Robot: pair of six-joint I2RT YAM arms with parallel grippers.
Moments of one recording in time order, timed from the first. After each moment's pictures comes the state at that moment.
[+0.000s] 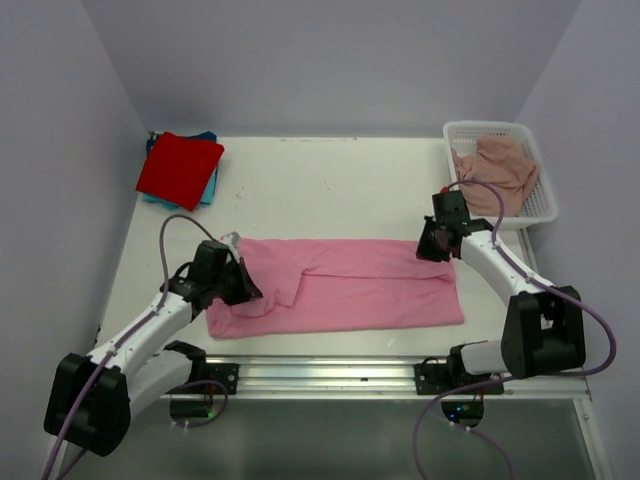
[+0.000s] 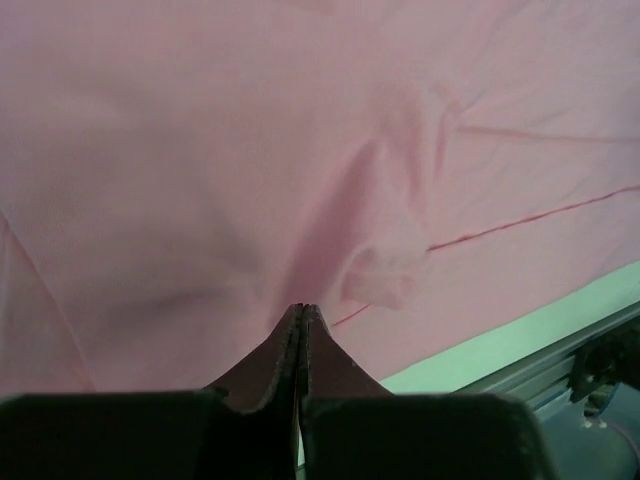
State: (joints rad) left arm -0.33 1.00 0.40 -0.36 0.27 -0.62; right arm 0.17 1.39 0.89 -0.58 0.05 0.48
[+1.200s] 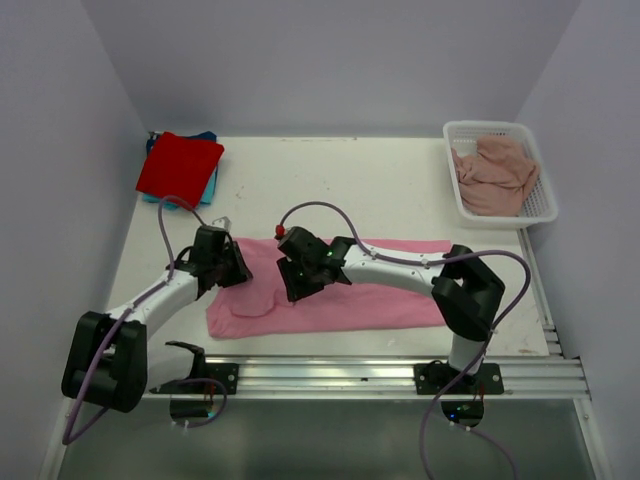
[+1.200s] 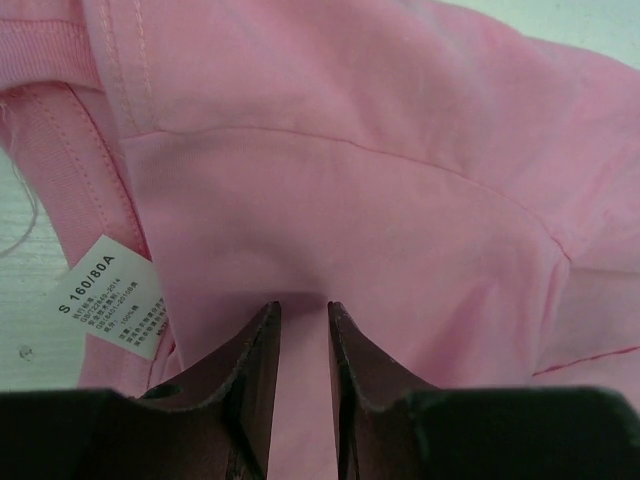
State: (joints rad) left arm -0.23 1.20 0.52 -0.26 0.10 -0.54; right arm 1.05 1.81 1.29 -0.51 -0.02 0.59
